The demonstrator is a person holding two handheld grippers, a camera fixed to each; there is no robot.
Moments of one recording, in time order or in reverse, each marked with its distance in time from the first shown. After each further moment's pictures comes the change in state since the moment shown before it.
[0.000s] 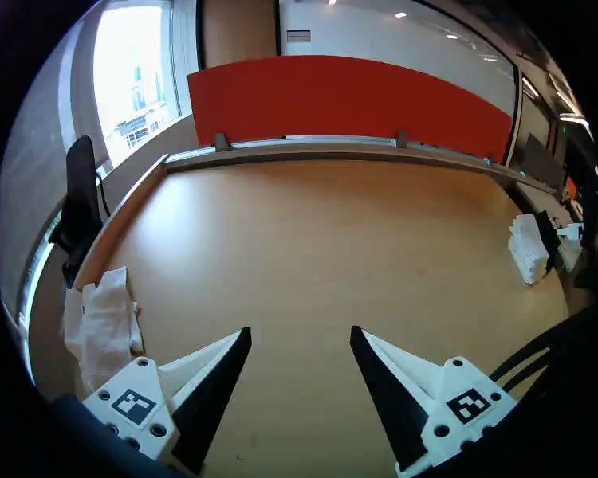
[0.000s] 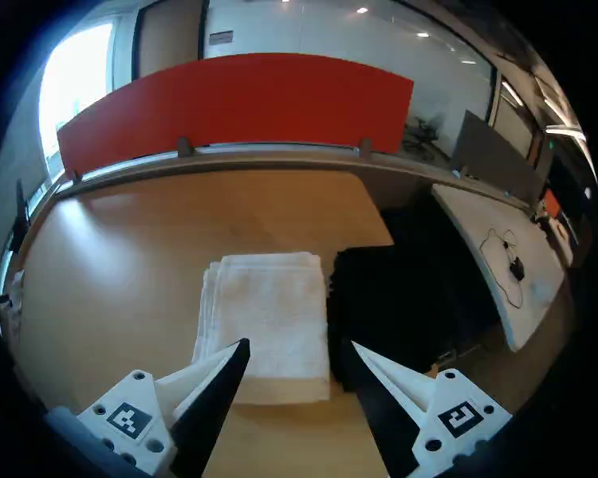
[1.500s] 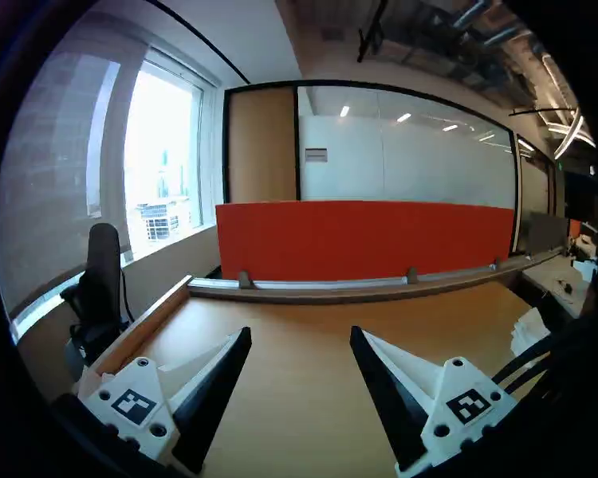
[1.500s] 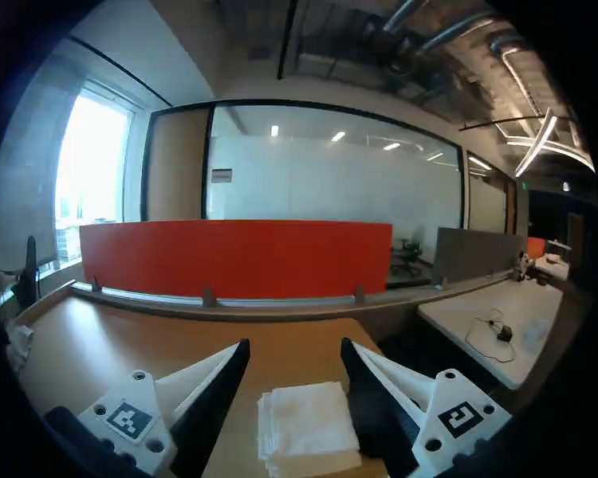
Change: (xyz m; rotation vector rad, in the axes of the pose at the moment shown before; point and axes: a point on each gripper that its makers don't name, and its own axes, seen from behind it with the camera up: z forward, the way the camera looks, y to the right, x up) left arm 0.176 -0.028 -0.067 0.064 0.556 -0.042; right arm 0.114 -0.067 -0.123 -0.016 0.626 0.049
